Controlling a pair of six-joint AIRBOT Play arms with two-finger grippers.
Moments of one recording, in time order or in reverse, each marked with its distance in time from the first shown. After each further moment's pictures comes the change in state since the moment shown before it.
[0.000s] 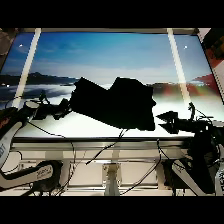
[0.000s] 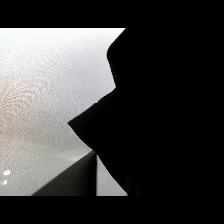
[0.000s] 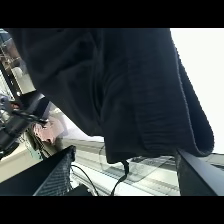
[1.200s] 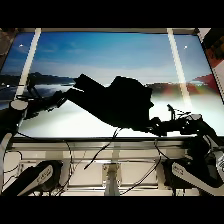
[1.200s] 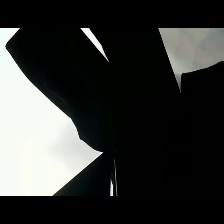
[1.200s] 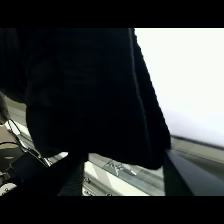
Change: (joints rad) left arm -0.024 0.309 0.015 -0.046 0.009 0.131; right arm 0.371 -0.179 0.006 -0.076 -0.183 0.052
